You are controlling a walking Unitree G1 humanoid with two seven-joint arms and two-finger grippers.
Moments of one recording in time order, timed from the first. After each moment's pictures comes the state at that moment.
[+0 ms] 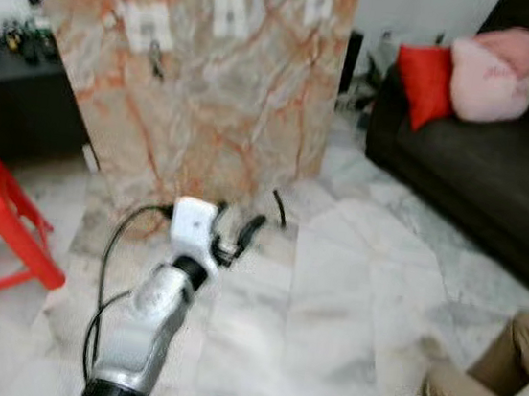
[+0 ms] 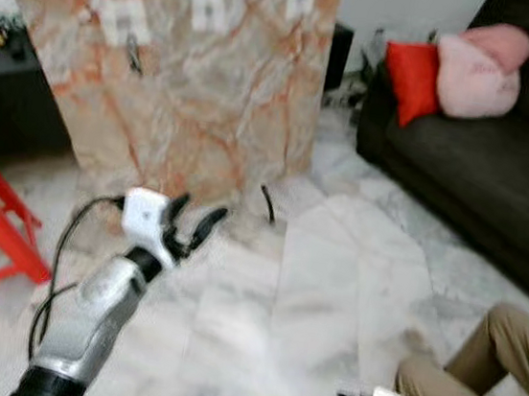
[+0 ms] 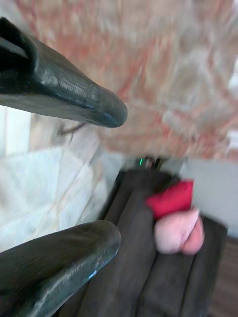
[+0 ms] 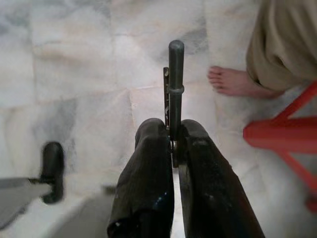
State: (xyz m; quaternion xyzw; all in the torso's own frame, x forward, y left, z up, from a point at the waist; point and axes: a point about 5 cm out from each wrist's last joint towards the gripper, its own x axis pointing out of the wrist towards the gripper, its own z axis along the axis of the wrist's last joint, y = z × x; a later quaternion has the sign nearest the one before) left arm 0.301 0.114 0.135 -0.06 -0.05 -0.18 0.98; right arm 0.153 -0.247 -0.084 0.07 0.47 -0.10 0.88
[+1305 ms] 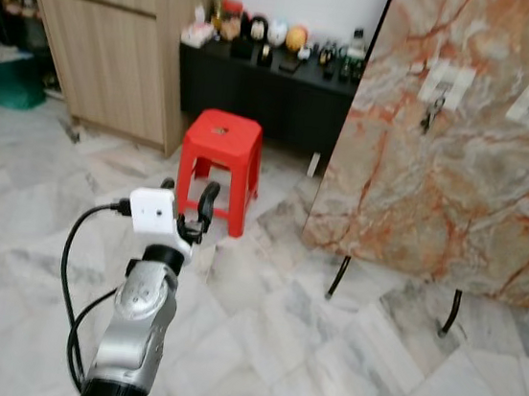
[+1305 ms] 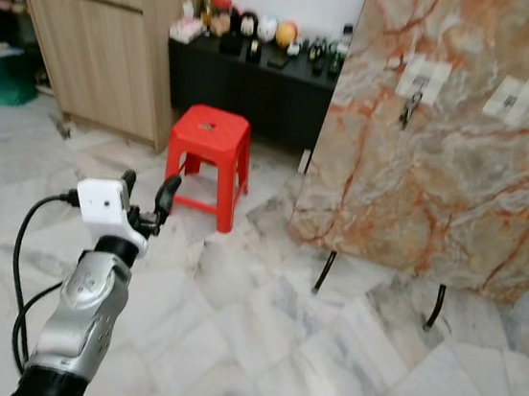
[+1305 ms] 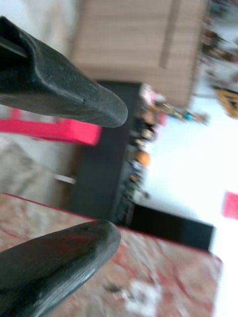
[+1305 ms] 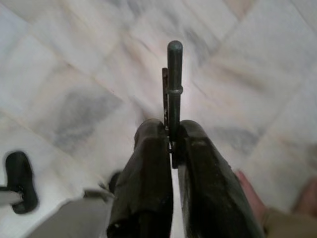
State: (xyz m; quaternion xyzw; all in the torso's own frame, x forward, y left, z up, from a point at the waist) left arm 0.311 0.124 0.170 -0.06 -0.17 -0.04 0.98; right arm 0.148 -0.256 -0.083 0.06 0.47 -0.10 0.88
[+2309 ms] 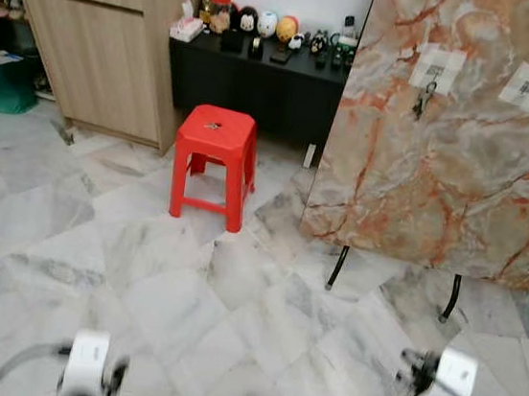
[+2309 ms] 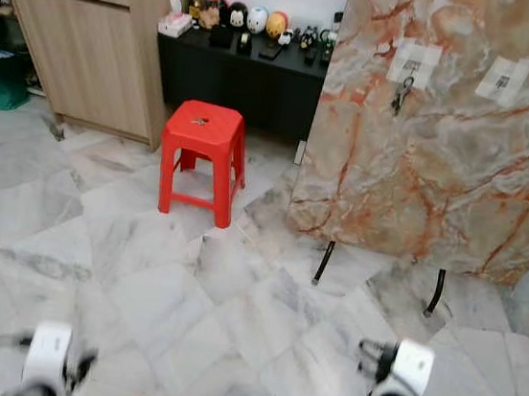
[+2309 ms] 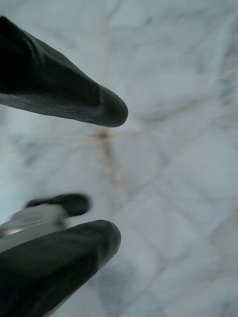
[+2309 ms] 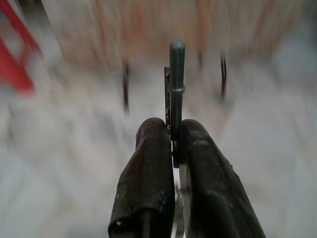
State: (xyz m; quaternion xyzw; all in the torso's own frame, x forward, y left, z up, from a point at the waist) left arm 0.171 0.233 -0.069 0.05 0.36 0.08 0.93; right arm 0.266 -0.260 -0.002 0.05 0.20 -0.16 0.97
